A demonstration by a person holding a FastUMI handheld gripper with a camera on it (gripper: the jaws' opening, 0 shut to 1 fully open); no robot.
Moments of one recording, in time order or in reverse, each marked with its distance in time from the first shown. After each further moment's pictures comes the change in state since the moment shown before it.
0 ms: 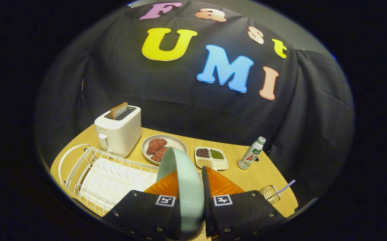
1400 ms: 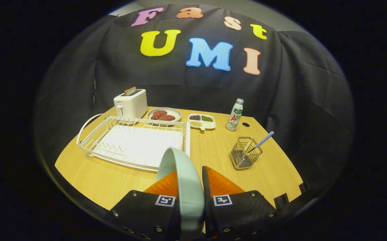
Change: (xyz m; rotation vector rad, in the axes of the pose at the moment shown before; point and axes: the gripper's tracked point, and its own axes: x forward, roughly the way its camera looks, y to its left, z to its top) arm -0.144 -0.080 -0.160 0.135 0.118 0.122
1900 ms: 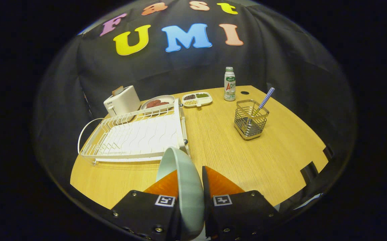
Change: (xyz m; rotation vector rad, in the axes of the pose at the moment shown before) arm 0.024 -0.005 -0.057 0.292 0.121 0.055
